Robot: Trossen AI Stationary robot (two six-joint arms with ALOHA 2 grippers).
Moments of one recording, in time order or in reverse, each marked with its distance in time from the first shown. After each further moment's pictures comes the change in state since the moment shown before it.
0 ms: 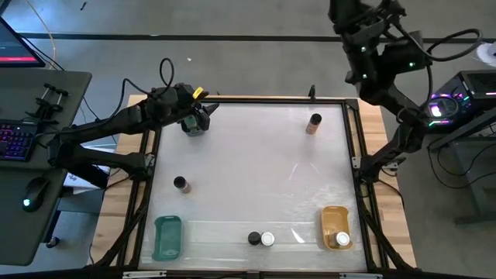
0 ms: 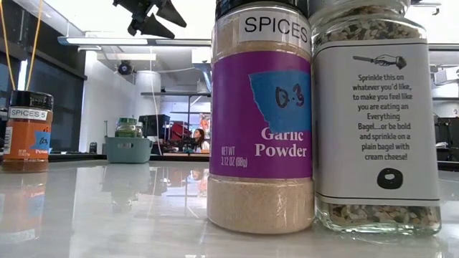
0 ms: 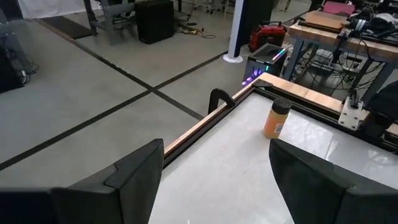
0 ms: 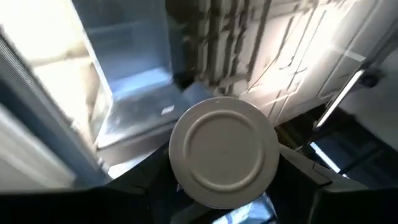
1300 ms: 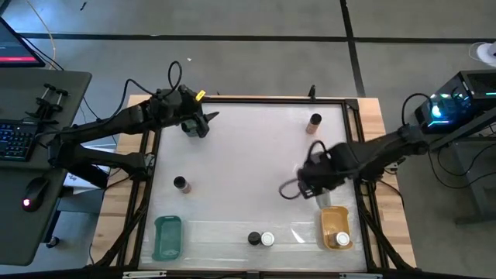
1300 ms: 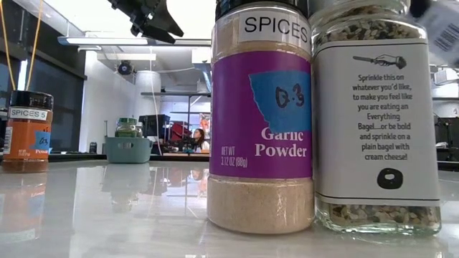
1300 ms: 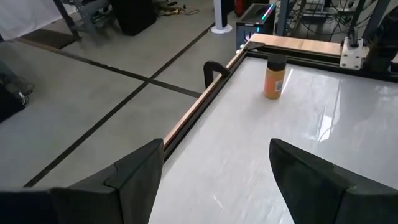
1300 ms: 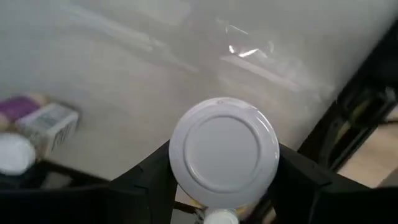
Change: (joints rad) left arm 0.002 0.009 -0.001 -0.088 0.061 0.203; right arm 0.596 -0.044 -0.583 -1.964 -0.336 1.074
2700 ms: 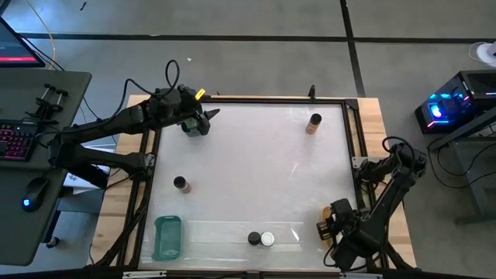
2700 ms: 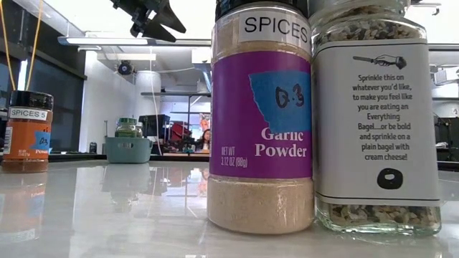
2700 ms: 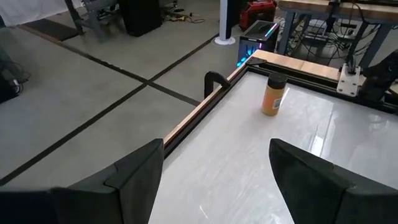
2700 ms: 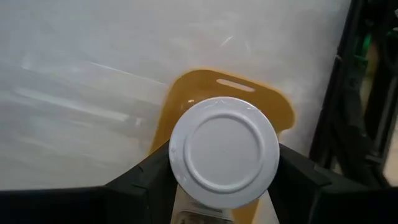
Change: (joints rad) left arm 0.000 0.003 0.000 0.040 -0.012 -0.104; right arm 0.631 0.214 -0.184 0.097 0.269 0.761
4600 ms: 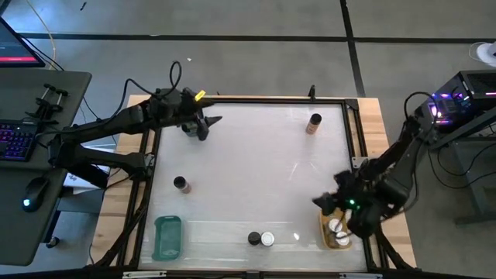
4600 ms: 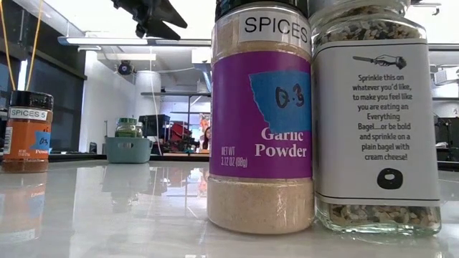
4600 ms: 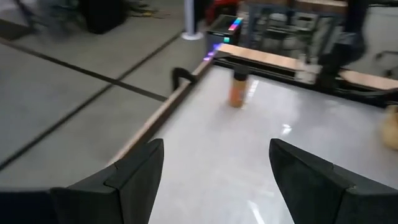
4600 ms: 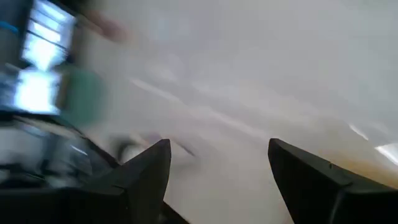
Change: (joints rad) left arm 0.000 0.000 0.001 -0.015 0.154 0.021; right arm -0.104 -0.429 -0.086 0.274 0.452 -0.211
